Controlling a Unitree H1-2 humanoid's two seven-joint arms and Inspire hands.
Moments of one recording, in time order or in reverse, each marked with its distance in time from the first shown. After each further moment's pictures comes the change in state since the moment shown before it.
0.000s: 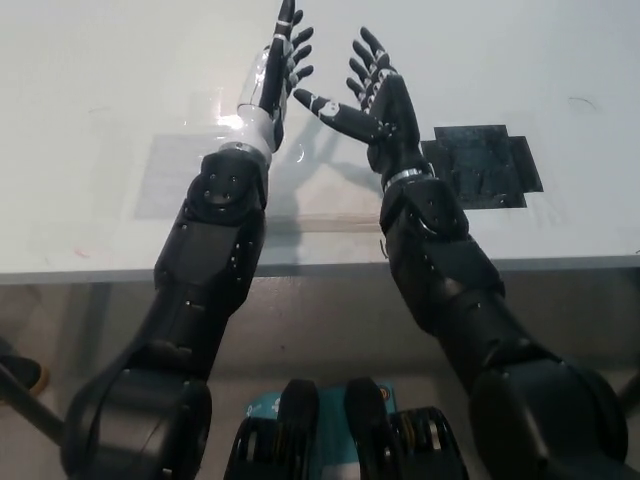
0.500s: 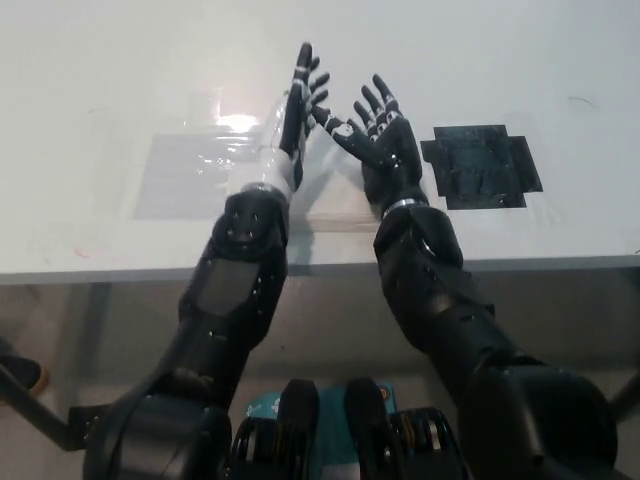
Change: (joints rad) left_arm 0.058 -0.061 0.015 0.081 -0.013 -0.040 0.016; right_arm 0.001 0.041 -0.235 0.097 0.168 0.022 0.102
